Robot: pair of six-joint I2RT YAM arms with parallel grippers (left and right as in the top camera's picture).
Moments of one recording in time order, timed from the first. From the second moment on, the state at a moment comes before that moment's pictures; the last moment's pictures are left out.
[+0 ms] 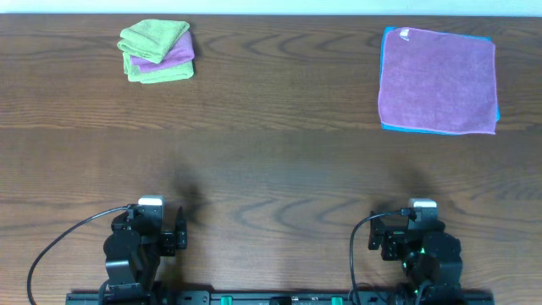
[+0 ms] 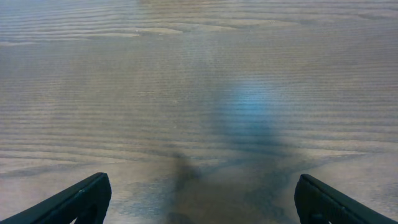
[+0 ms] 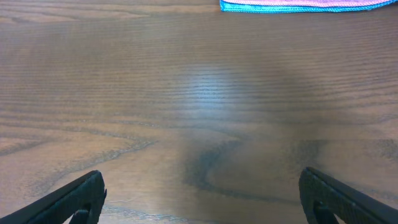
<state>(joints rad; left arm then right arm) 0.06 0.01 0.17 -0.74 0.05 0.11 0.06 0.02 0.19 -0.80 0.00 0.09</state>
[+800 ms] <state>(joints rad) 0.06 0.01 0.17 -0.74 0.05 0.11 0.06 0.02 0.19 -0.80 0.00 0.09</state>
